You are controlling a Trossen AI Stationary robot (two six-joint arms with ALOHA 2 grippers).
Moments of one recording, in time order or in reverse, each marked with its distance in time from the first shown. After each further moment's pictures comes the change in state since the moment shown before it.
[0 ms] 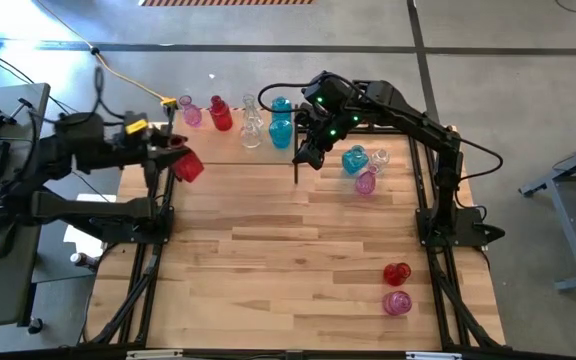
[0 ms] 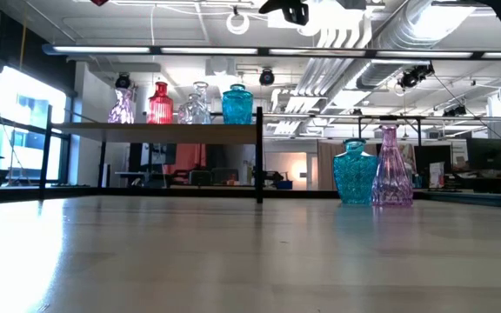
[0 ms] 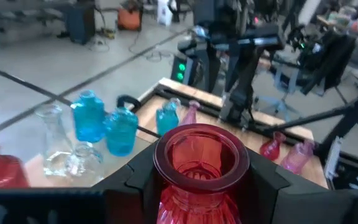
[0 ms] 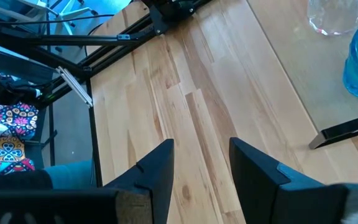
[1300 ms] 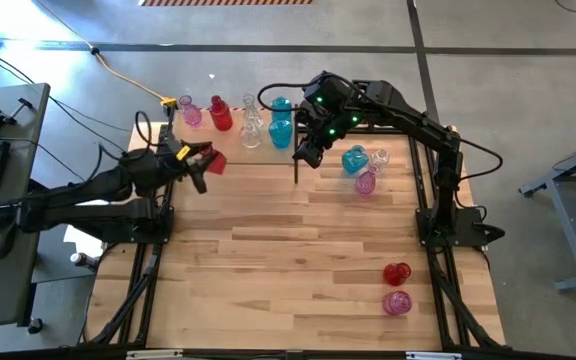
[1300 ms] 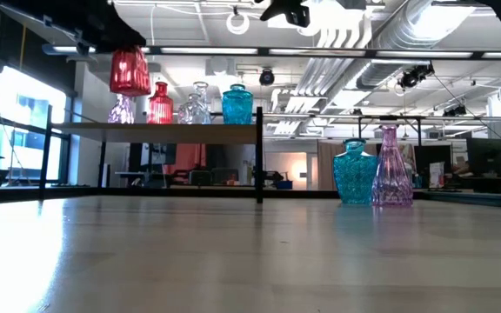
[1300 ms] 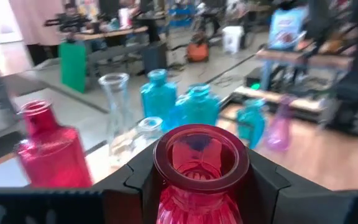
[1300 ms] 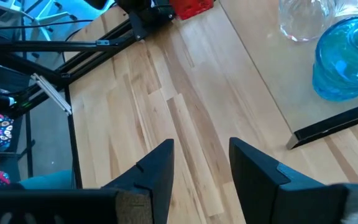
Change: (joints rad) left arm 0.001 -0.180 -0.735 0.681 -0.317 0.197; right arm 0.000 0.001 -0.001 0.000 0.082 0.000
